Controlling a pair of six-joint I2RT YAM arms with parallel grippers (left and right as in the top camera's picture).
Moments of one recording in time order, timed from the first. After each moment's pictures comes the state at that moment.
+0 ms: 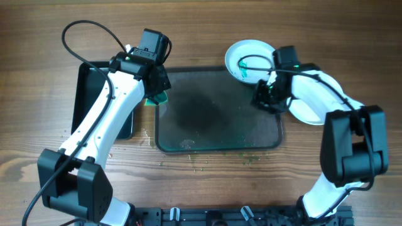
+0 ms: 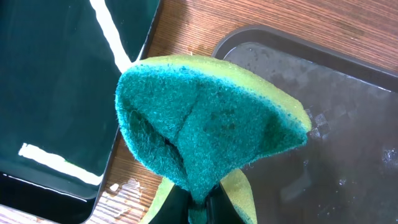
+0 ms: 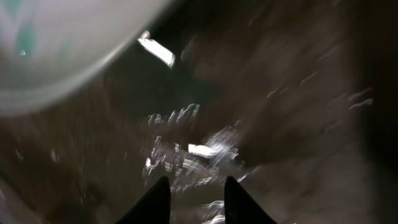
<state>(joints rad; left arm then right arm) -0.31 1.68 1.41 -1.01 -0.20 -0.64 0.17 1.89 1.18 -0.74 -0.32 0.52</state>
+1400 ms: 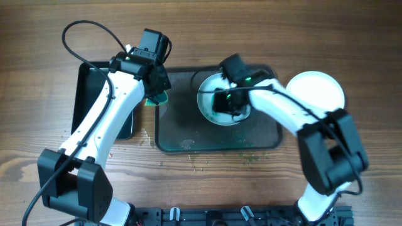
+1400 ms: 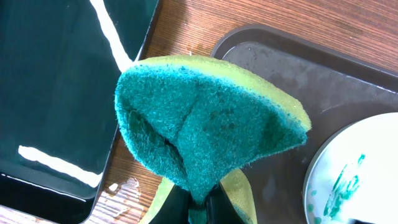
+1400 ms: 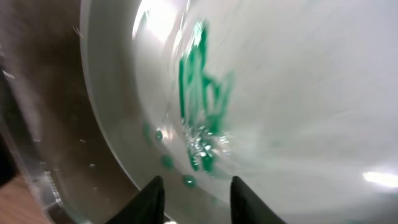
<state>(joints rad) -0.31 1.68 1.41 -1.01 -0.20 -0.64 0.46 1.88 1.23 -0.64 -0.29 0.58</state>
